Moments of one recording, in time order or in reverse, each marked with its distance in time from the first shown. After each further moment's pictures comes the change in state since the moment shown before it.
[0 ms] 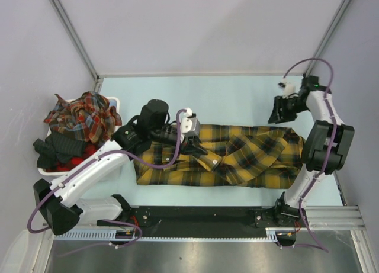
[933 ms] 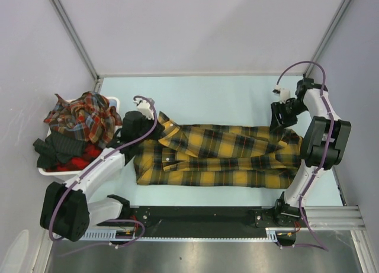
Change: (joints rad) left arm 0.424 -0.035 -0.468 0.438 -0.814 -0.652; right arm 0.069 0.069 0.004 -0.114 0.120 -0.132
